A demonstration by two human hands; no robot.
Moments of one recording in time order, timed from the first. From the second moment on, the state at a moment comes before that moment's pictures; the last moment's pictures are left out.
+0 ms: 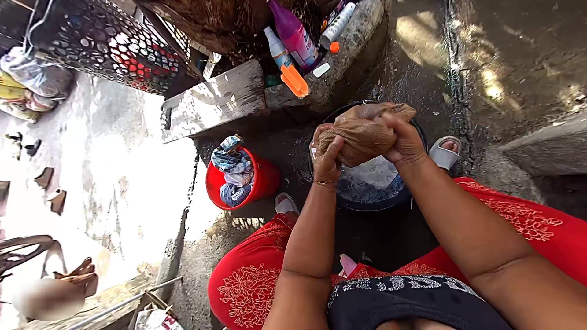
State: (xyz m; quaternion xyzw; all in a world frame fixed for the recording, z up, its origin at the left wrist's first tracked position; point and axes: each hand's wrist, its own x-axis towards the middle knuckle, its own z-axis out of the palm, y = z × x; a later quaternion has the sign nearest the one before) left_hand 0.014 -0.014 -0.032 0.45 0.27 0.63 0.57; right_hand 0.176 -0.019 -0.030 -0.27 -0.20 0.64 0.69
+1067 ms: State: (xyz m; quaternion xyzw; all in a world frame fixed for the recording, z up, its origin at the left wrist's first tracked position) left_hand -0.273 -0.014 -0.026 0.43 0.86 0.27 -0.01; right_hand 0.220 -0.033 -0.207 -0.74 -0.53 0.42 -0.01
